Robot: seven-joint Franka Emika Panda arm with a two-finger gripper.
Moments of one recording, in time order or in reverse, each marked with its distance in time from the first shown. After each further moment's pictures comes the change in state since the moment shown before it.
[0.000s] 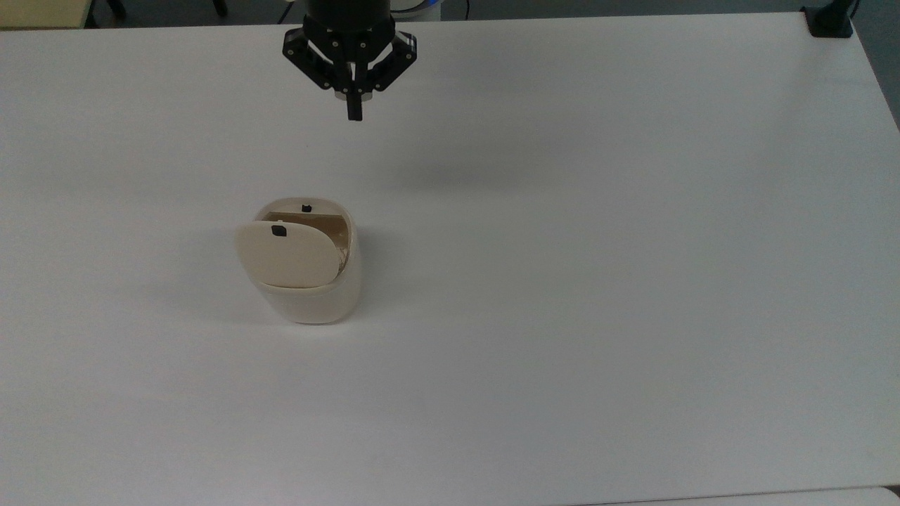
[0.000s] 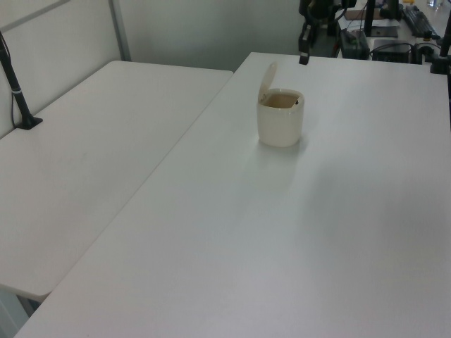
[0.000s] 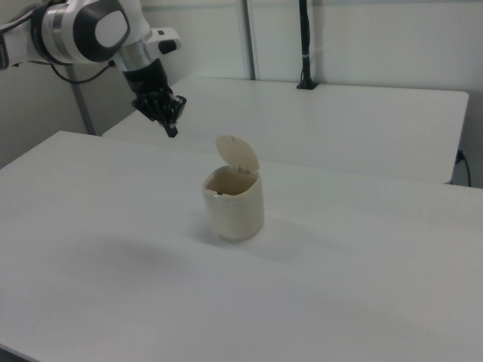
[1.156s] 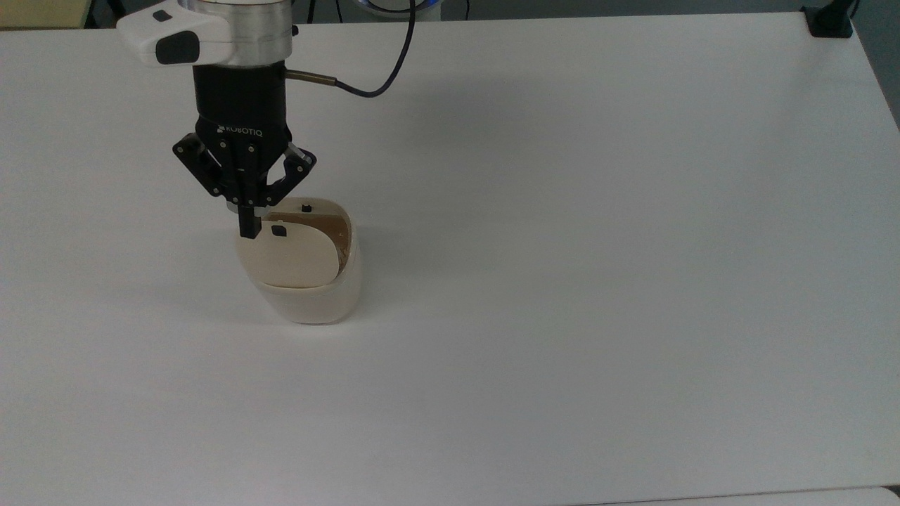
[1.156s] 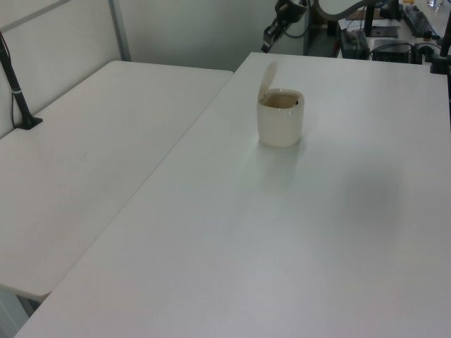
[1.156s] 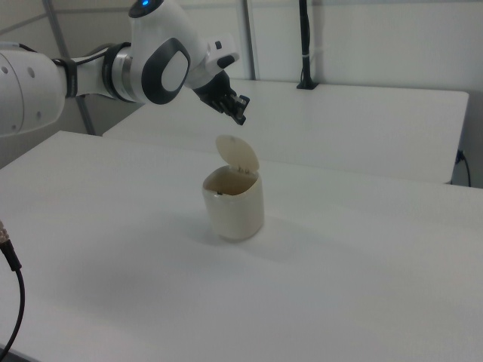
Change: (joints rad) arm -0.132 0.174 -0.003 0.021 0.000 0.519 0.075
